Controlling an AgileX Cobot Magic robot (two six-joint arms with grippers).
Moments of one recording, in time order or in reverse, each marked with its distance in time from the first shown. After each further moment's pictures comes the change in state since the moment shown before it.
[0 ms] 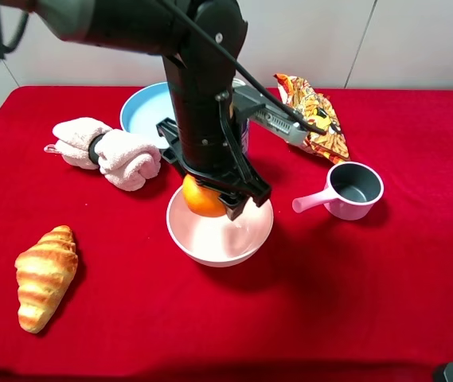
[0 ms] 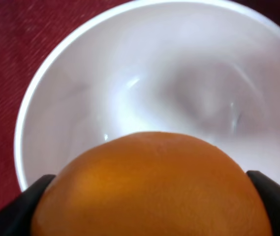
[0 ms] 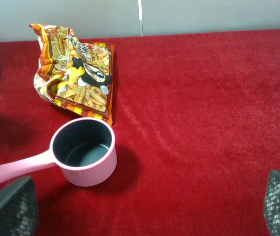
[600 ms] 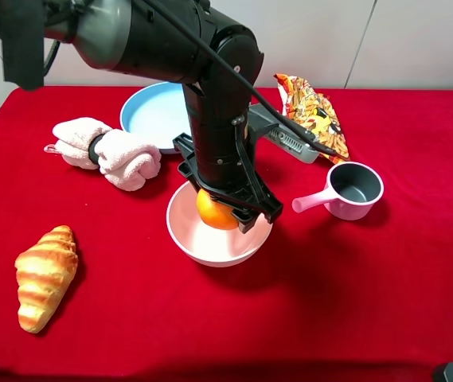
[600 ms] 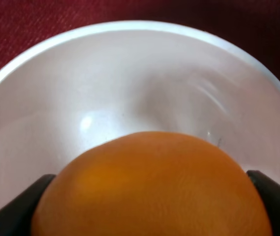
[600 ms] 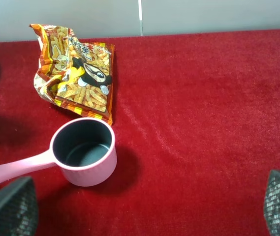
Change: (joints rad) left arm -0.029 0.046 0.000 -0.005 -0.055 0.007; right arm 0.000 0.000 0.000 0.000 0.000 0.000
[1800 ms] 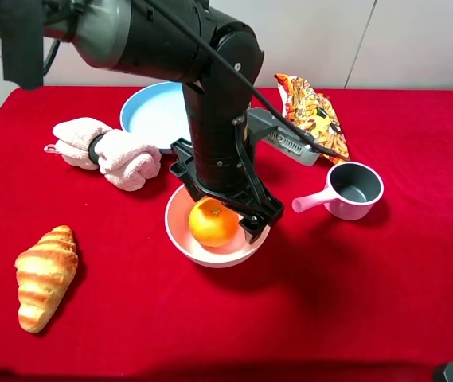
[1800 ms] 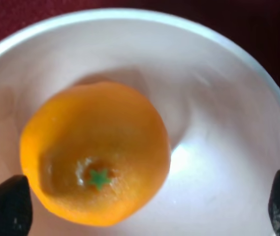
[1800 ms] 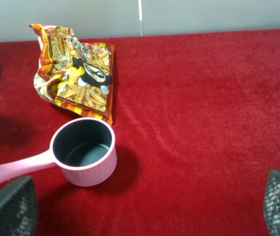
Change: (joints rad) left arm 0.000 -0.001 -0.012 -0.042 0.056 -0.003; right arm 0.000 0.000 0.000 0.000 0.000 0.000
